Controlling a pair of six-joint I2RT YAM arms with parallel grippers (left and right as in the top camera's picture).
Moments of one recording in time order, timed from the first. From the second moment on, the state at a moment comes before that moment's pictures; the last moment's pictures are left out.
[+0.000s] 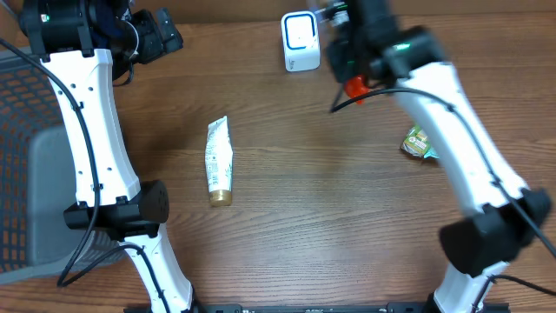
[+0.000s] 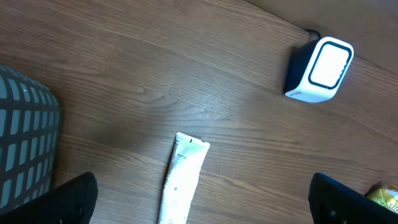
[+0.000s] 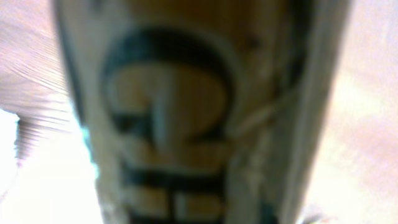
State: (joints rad) left arm 0.10 2.15 2.78 -1.69 0.12 -0.33; right arm 0.37 1.93 2.05 -1.03 0.03 0.03
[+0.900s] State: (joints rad) left arm 0.10 2.15 2.78 -1.69 0.12 -0.33; right arm -0.46 1.93 1.39 -1.06 -0.80 -0.01
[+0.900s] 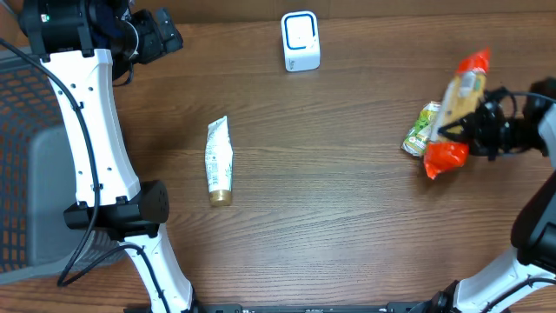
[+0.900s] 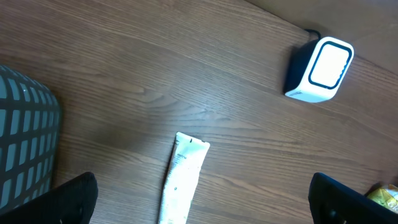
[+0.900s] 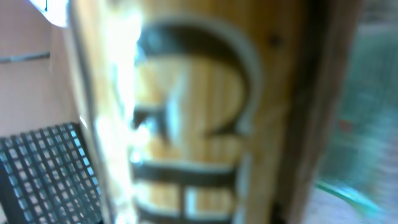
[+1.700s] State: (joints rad) left arm 0.10 2.15 2.78 -1.69 0.12 -0.33; right arm -0.35 1.92 1.82 -1.35 -0.91 -0.14
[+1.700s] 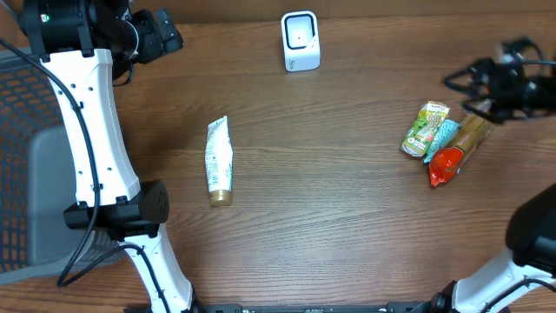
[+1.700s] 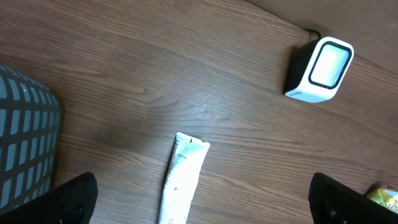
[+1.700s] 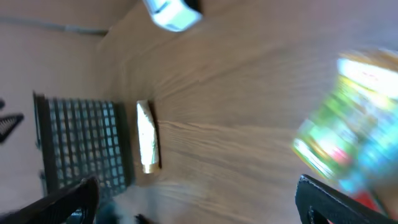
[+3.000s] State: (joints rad) left arm 0.10 2.15 2.78 -1.69 0.12 -0.33; right arm 0.85 2.33 1.80 -0.51 -0.25 0.44
